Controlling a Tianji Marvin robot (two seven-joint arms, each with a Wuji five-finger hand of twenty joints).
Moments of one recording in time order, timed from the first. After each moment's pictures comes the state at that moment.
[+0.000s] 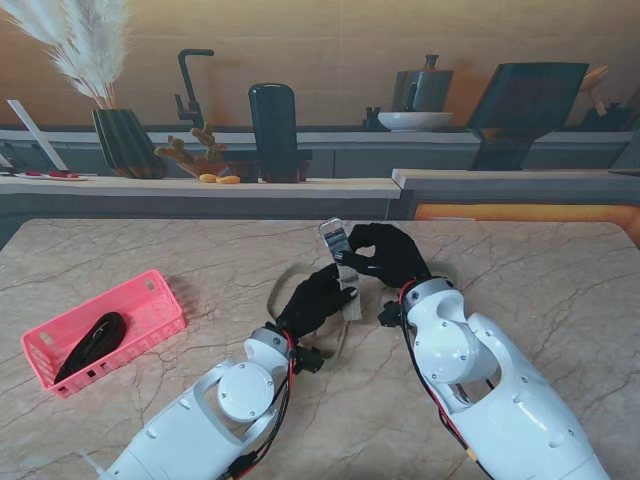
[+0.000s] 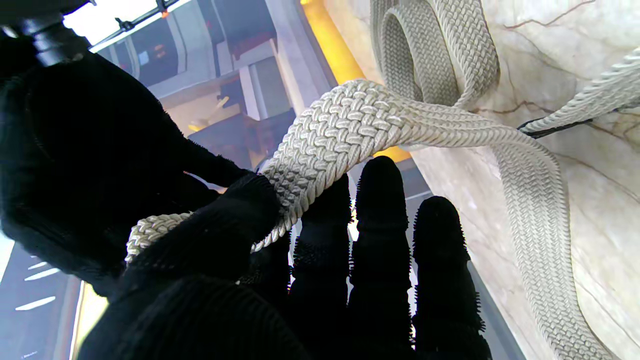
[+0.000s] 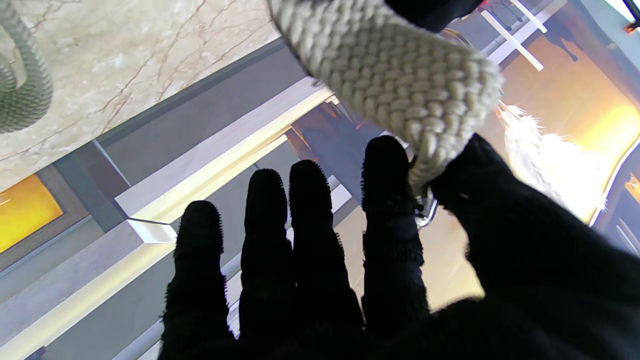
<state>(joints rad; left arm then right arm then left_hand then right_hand) 1.31 -1.31 -0.81 -1.31 0.03 -0.25 0.28 -1.43 -1.16 1.12 -1.70 -0.48 0.12 -0.11 0.96 -0.29 0.49 0.01 0.45 0.08 1.03 0.85 0.91 0.14 0.86 0.98 0.73 0.21 0.91 0.83 0.24 0.23 1.09 0.60 0.57 -0.53 0.81 -0.20 0.77 -0.11 1.05 0.39 0.70 0.14 0.68 0.42 0.55 0.09 0.50 0.46 0.19 0.23 0.74 0.54</state>
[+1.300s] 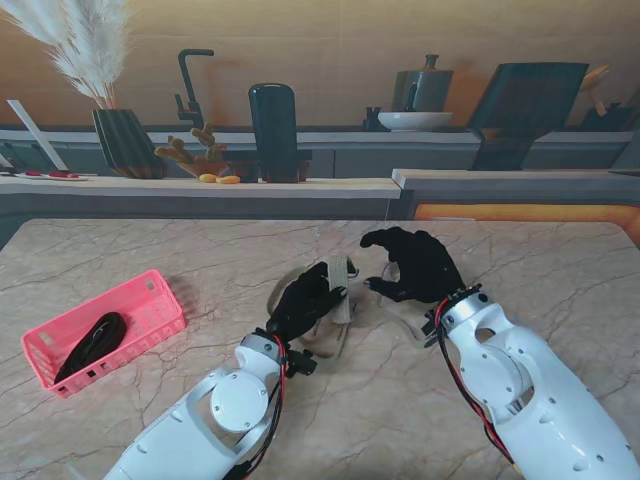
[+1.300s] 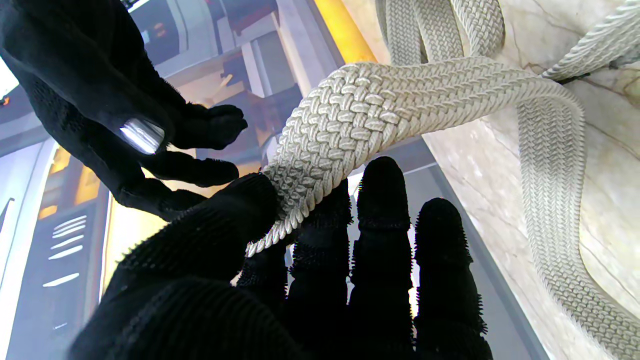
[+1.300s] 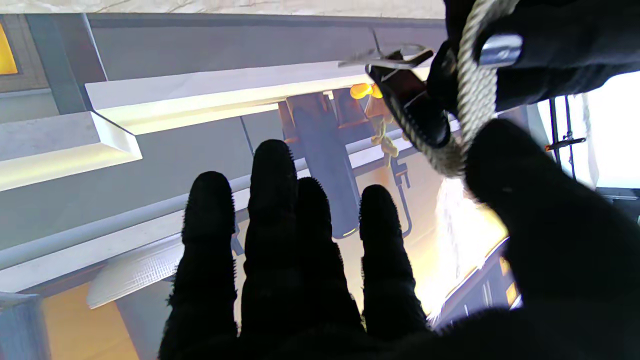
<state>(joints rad) 1.37 -1.30 -0.84 -1.37 0.09 -0.25 0.35 -1.53 -1.10 1.28 -1.66 -0.88 -0.27 -0.17 0.95 -0.30 0.50 0.09 0.42 0.05 1.06 0.84 0.91 0.14 0.89 1.00 0.73 0.23 0.91 0.87 0.23 0.24 1.12 0.63 0.44 -0.63 0.84 -0.07 0.41 -0.04 0.64 0.51 0.57 0.14 0.62 0.37 0.71 0.04 0.73 0.60 0.39 0.16 0.94 0.60</state>
